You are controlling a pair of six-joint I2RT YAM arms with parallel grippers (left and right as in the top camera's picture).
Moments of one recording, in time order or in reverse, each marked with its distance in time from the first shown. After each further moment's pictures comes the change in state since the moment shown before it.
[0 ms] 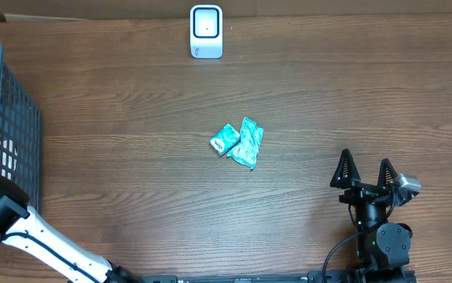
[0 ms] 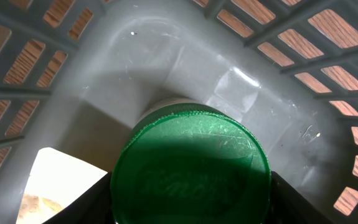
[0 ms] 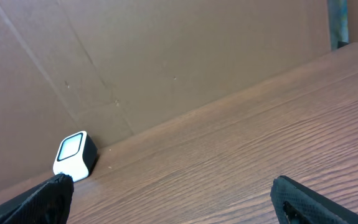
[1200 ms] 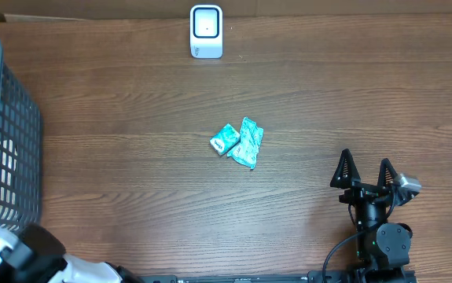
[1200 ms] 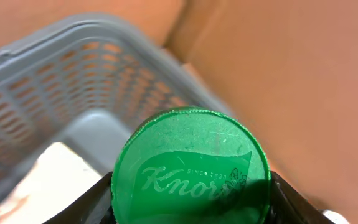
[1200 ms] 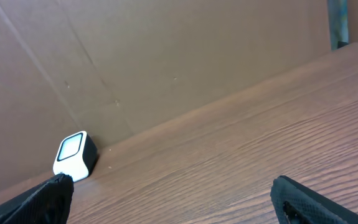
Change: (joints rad) left arm -0.010 -0.657 0.005 -0.036 0.190 -0.354; right arm 0.000 0.000 0.000 0.000 0.000 0.001
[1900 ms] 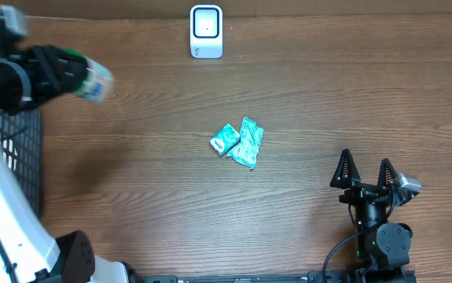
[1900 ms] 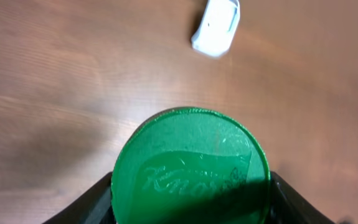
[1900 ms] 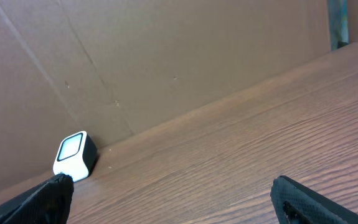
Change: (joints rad) left arm -0.575 -0.063 -0.007 -0.486 0.098 0.145; right arm 0.000 0.000 0.000 0.000 0.000 0.000
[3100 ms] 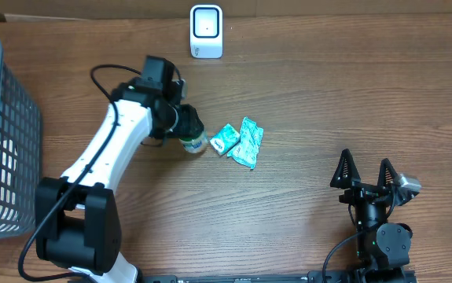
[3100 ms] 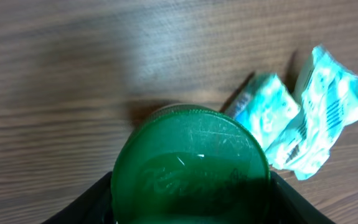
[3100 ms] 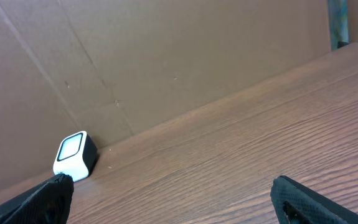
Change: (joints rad) left arm -0.487 0.087 -1.001 0.834 -0.210 -0.098; right arm 0.000 0.000 0.000 0.000 0.000 0.000
